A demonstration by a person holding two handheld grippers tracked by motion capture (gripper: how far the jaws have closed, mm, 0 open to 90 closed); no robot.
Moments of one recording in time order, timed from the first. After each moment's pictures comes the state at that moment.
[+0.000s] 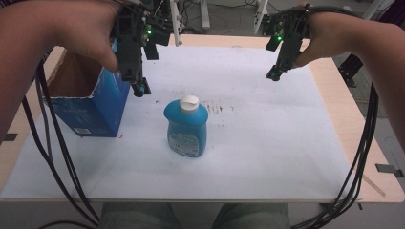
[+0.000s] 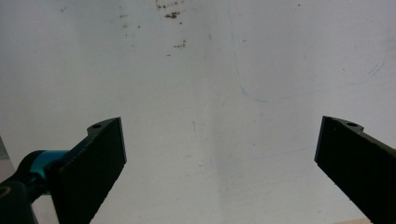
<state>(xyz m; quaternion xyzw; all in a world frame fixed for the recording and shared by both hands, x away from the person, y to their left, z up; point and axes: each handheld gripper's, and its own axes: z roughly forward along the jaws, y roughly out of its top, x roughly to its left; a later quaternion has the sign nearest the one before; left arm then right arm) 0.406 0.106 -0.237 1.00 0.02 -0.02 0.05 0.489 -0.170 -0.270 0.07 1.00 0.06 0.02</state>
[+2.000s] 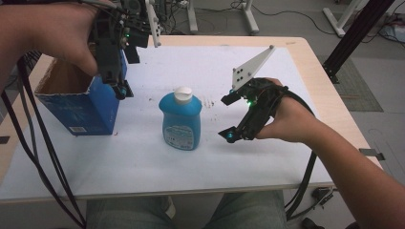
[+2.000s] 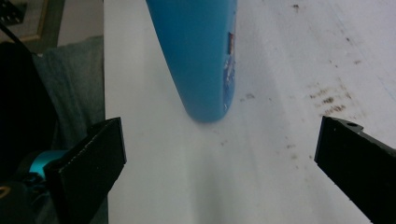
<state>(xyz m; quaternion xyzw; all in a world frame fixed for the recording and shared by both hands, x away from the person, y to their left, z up) 0.386 0.123 -0.236 1.00 0.02 -0.02 0.05 0.344 -0.149 -0.347 0.09 0.93 0.36 -0.02</state>
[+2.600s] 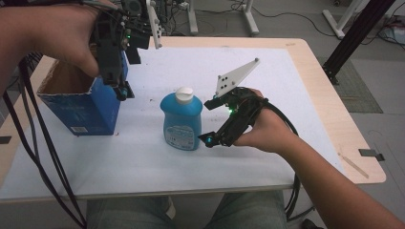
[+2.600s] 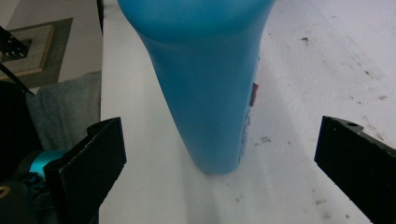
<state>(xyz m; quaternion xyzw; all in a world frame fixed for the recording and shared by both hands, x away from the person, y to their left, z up) 0.383 0.125 -0.235 1.00 0.02 -0.02 0.05 0.339 -0.120 -0.368 0.10 0.91 0.41 -0.01</state>
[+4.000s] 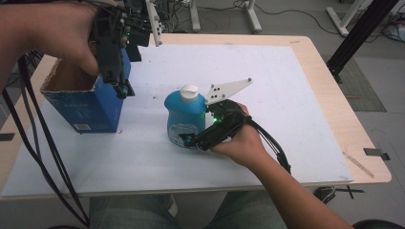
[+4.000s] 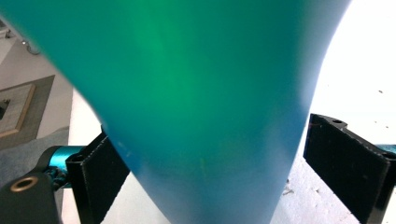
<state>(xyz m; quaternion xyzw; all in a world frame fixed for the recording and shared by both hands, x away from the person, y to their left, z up) 0.382 0.133 -0.238 1.00 0.02 -0.02 0.06 0.330 -0.090 -0.412 0.17 0.85 0.49 0.02</state>
